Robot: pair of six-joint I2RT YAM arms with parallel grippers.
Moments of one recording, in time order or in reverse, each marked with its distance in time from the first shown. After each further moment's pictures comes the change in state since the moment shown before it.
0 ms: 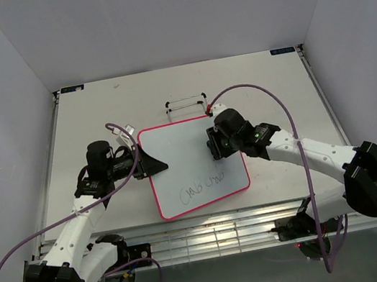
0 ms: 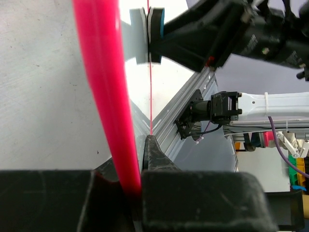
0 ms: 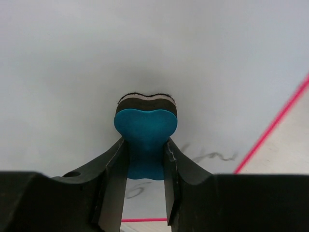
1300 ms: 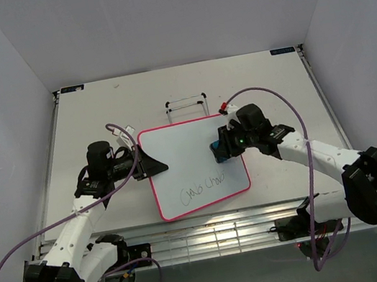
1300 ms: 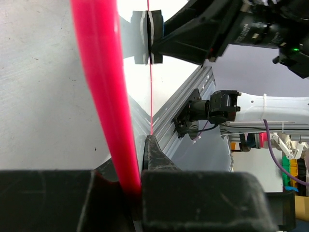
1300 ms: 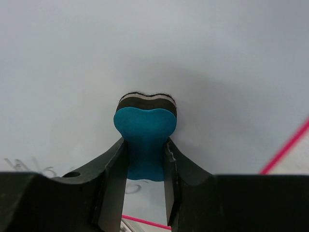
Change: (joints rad) left arm -0.001 0.000 0.000 -0.024 -0.003 -0.015; right arm -0.223 -0.069 -0.200 0.205 -0.436 -0.031
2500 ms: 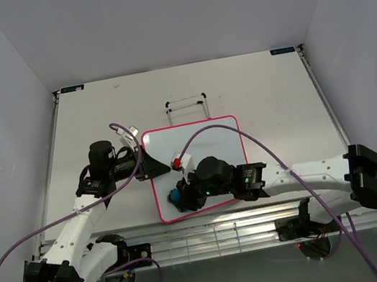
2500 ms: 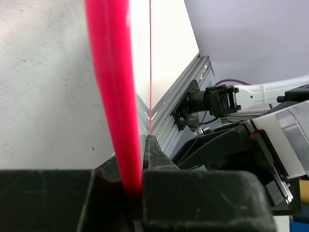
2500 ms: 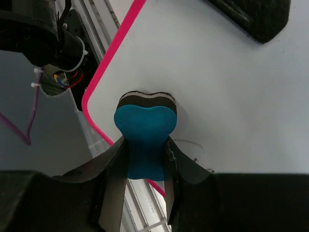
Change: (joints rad) left arm -0.012 0.011 -0.001 0.016 0.030 0.033; right arm 0.689 0.027 0.040 0.218 0.229 0.053
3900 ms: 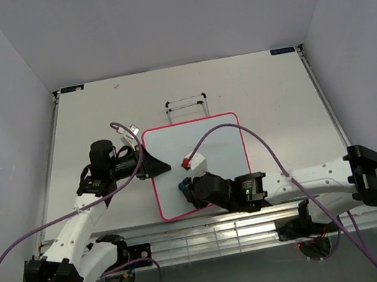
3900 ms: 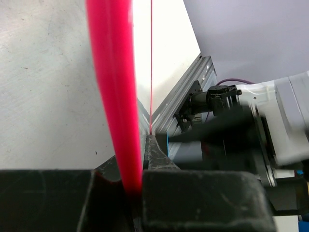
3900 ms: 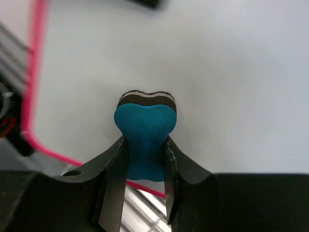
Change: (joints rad) left arm -0.011 0.014 0.000 0.025 0.002 0.021; right arm 0.188 0.043 0.057 -0.126 0.567 0.183
